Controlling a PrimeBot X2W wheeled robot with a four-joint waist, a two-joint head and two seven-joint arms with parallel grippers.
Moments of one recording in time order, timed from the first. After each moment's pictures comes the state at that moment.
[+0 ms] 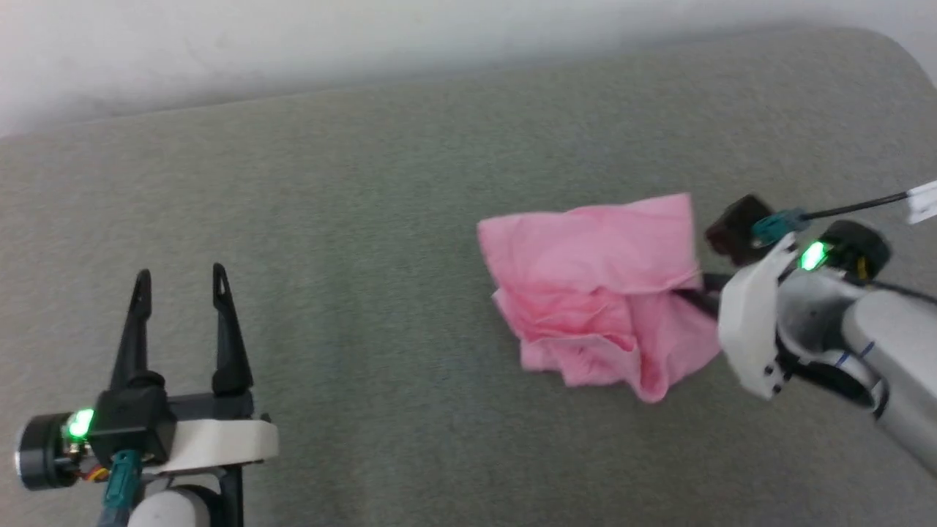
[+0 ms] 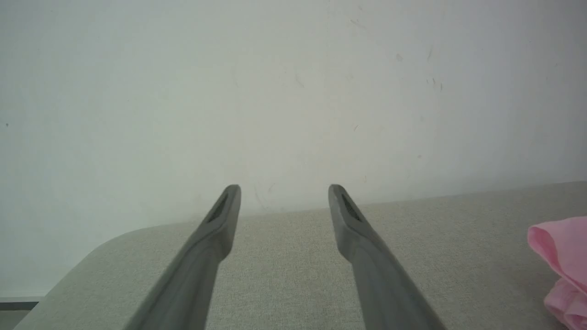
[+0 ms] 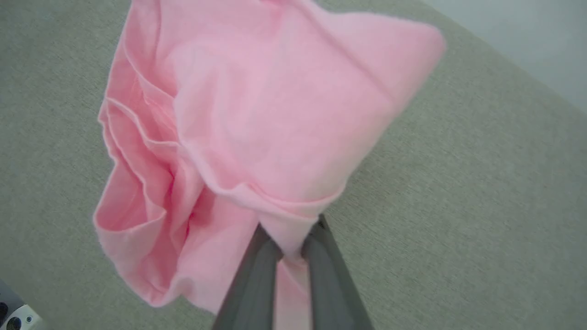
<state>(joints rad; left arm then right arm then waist) -0.02 0.12 0.03 -0.12 -0.02 0.13 -0.26 -0.72 -0.65 0.92 0.23 0.79 0.13 0.39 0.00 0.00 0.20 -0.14</state>
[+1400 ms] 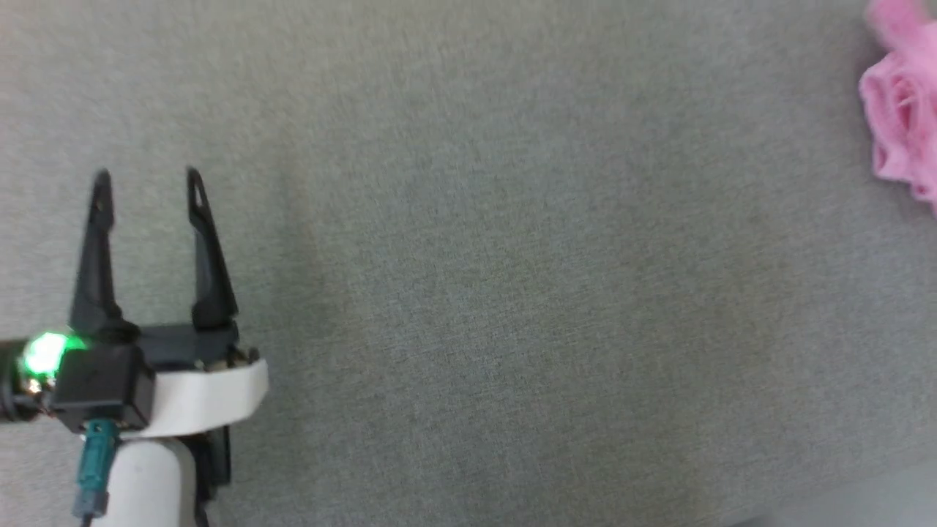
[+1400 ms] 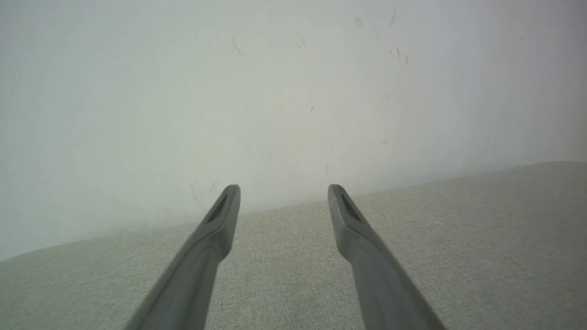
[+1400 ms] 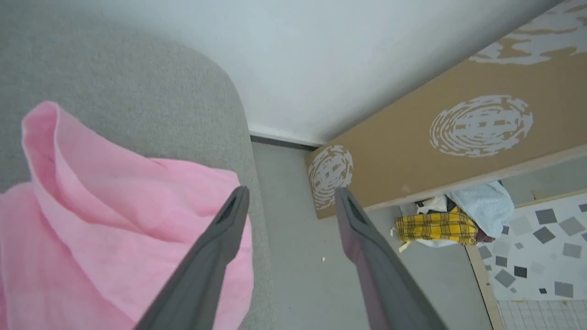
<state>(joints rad) -0.16 0.21 -0.02 -0.26 0.00 0.19 -0.26 -1.13 -0.75 0.50 1.13 0.38 0.13 -0.06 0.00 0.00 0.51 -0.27</state>
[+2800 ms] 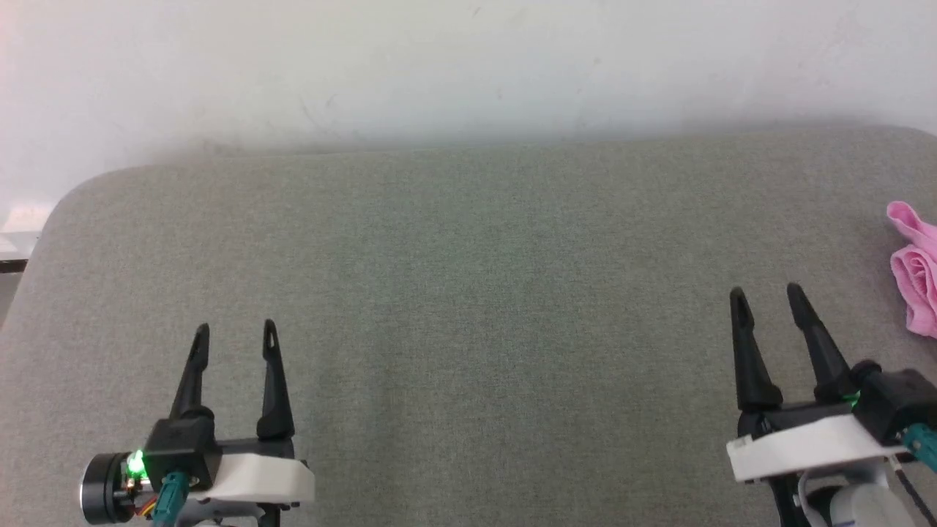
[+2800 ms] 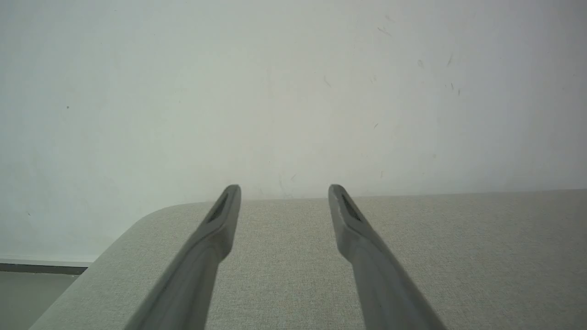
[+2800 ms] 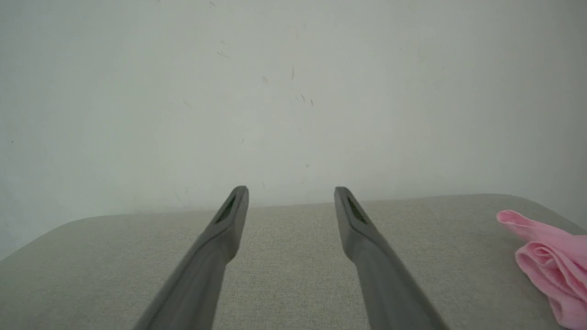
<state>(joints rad) 0.04 0.10 -0.01 -0.03 -0.05 0.12 -0.26 -0.03 -0.06 -0.02 0.06 0.20 0.13 -0.26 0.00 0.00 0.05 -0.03</state>
